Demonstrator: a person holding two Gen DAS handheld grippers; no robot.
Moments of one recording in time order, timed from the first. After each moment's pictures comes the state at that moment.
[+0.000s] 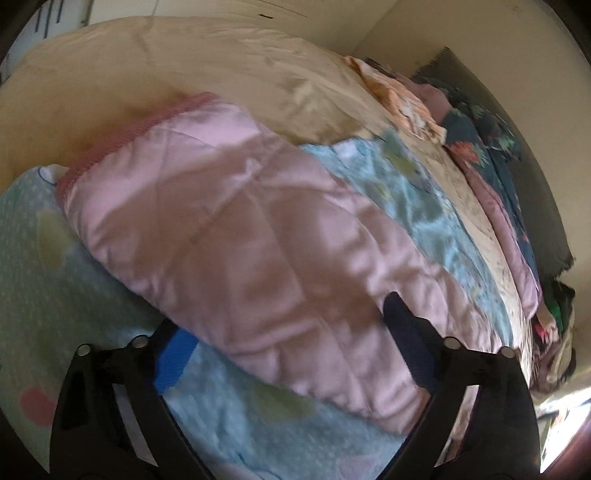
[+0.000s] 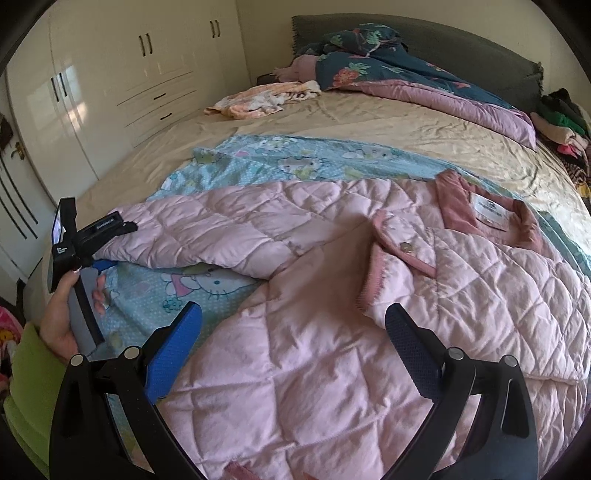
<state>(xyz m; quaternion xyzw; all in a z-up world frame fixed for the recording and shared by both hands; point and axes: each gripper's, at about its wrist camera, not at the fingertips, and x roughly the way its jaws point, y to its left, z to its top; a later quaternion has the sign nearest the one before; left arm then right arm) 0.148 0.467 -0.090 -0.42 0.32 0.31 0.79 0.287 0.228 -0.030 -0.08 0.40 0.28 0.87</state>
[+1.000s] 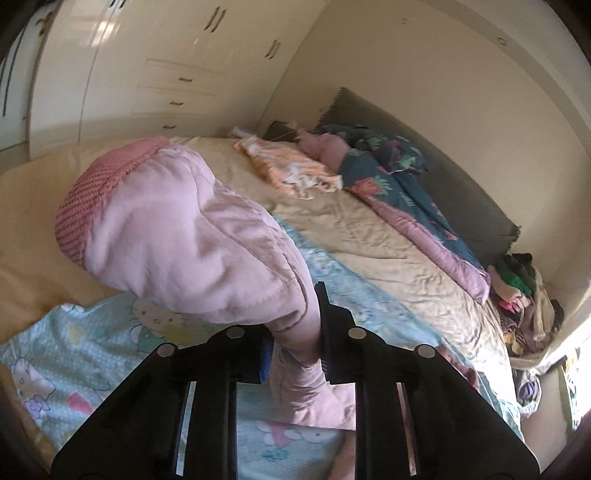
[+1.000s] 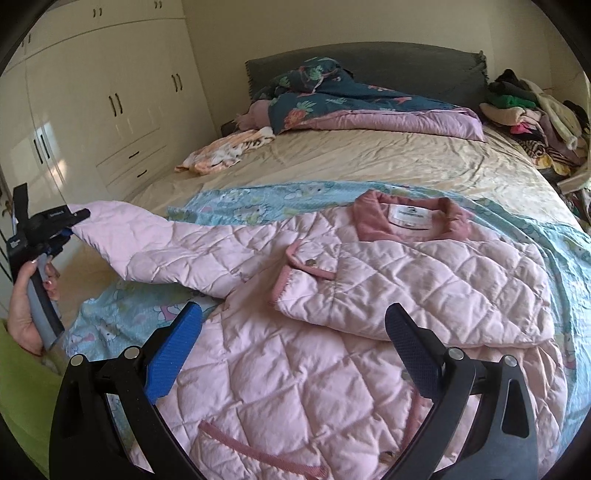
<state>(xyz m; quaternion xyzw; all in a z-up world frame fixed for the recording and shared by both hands) 0.144 0.365 0.094 -0.30 0.20 0.22 0.91 0.249 0.111 0.028 0.01 0.35 0.23 0.91</state>
